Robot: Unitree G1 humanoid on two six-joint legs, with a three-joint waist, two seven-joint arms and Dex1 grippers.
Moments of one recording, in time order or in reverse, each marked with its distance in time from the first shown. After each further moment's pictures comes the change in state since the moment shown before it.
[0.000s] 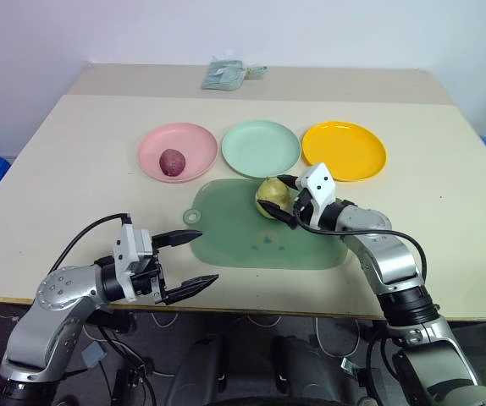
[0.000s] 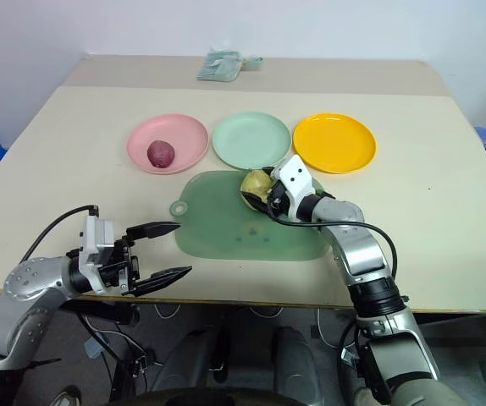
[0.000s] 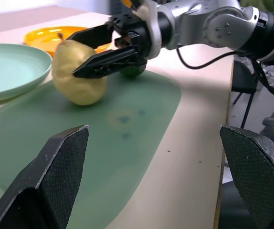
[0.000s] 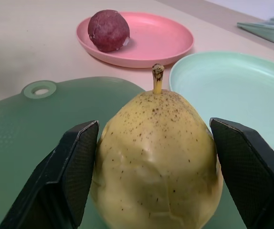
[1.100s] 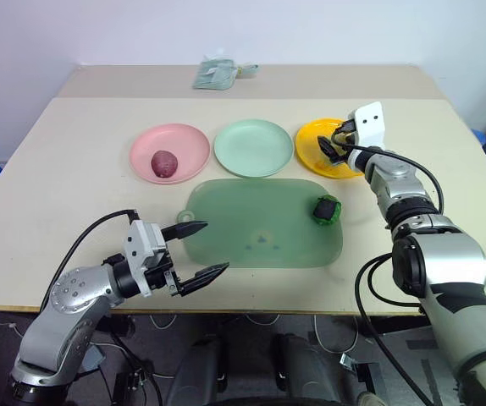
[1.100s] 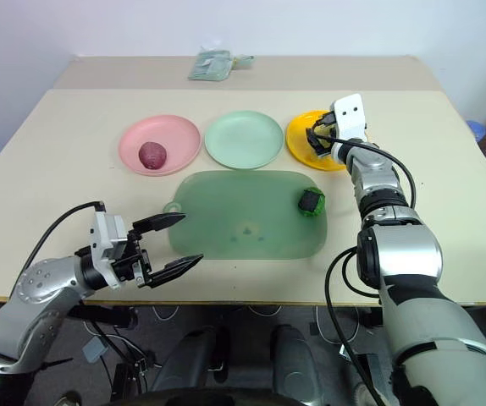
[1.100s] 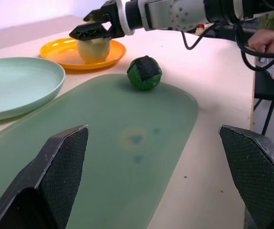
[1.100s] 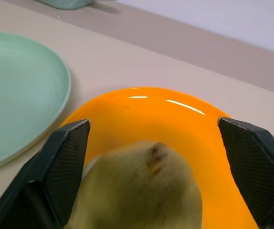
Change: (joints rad) left arm 0.009 -0.033 -0.042 -0.098 0.027 0.029 0.170; right arm -0.682 -0.059 -0.225 1.324 -0.164 -0.494 -0.276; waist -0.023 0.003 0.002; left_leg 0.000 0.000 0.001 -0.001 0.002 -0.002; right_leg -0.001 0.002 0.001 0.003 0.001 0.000
